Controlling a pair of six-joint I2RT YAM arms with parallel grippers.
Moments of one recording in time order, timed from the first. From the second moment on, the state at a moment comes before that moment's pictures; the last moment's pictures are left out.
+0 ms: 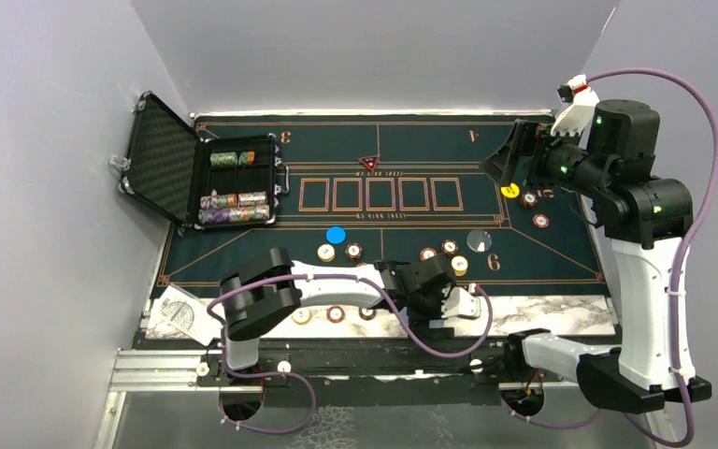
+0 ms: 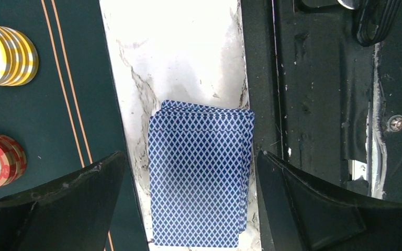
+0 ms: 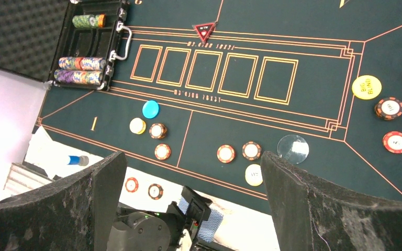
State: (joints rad) left arm -1.26 1.84 1.17 -0.24 0.23 0.38; right arm 0.16 1.17 1.82 -1.13 -0.26 0.22
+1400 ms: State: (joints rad) left arm -1.29 1.88 1.15 -0.24 0.21 0.46; right arm 0.16 1.16 1.80 -1.13 -0.27 0.22
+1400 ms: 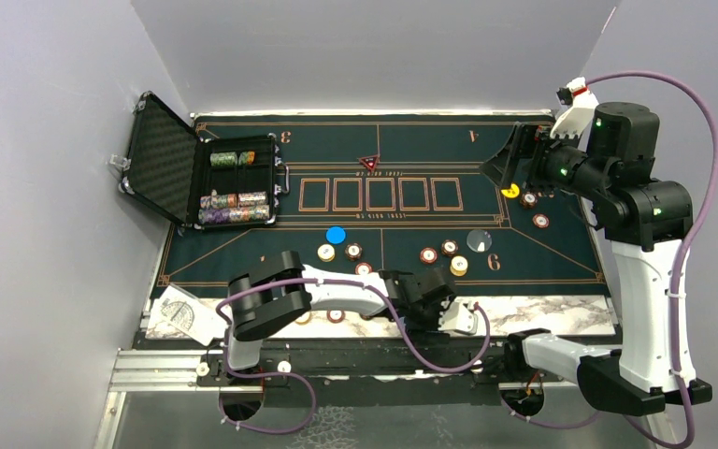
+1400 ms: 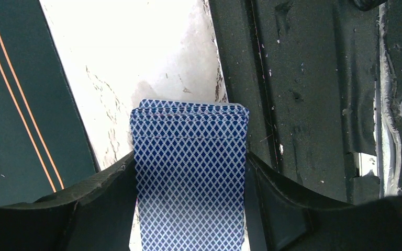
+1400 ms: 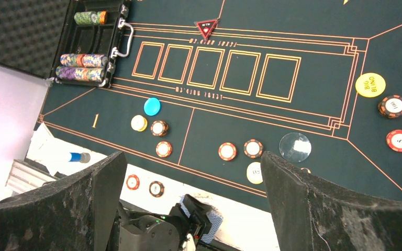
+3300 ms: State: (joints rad) left arm -0.96 1.59 1.20 -0.39 0.17 0.24; right arm 0.16 1.39 1.41 -1.01 -0.42 0.37
